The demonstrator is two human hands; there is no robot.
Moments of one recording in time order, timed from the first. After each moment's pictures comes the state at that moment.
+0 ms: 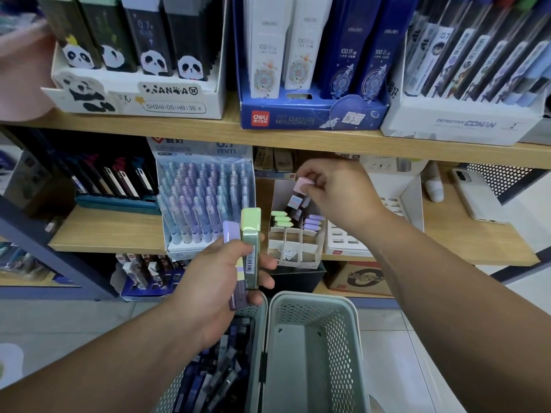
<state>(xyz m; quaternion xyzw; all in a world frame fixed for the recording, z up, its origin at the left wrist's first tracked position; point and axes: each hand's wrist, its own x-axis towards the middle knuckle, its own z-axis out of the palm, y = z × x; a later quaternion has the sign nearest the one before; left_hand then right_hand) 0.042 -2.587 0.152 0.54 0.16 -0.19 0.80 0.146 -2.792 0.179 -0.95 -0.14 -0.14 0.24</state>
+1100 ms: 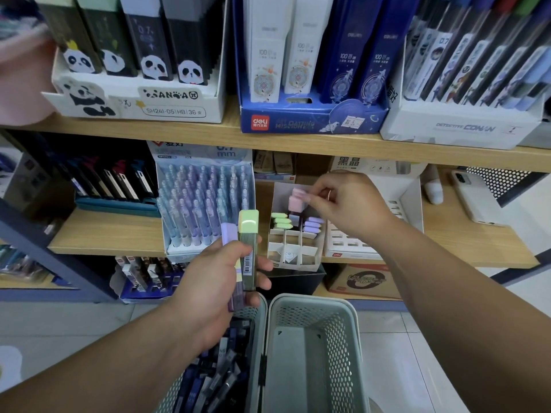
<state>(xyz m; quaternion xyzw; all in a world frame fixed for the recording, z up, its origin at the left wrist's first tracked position) 0.046 -2.586 0.148 0.55 0.17 -0.18 0.80 0.145 -2.814 0.165 -0.95 -0.14 -0.11 0.25</state>
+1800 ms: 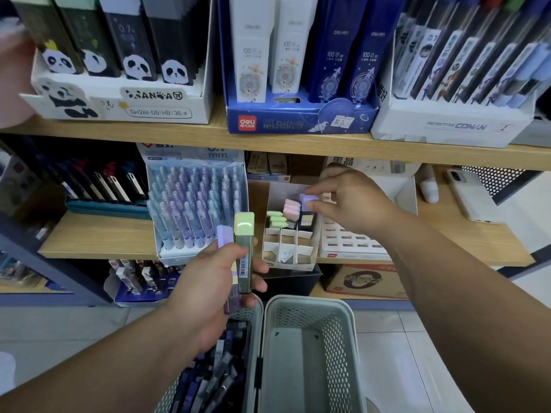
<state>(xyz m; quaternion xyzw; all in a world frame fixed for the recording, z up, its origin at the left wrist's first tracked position) 0.049 -2.591 0.144 0.55 0.17 -0.18 0.80 0.156 -2.836 0.168 -0.96 -0.19 -0.05 0.22</state>
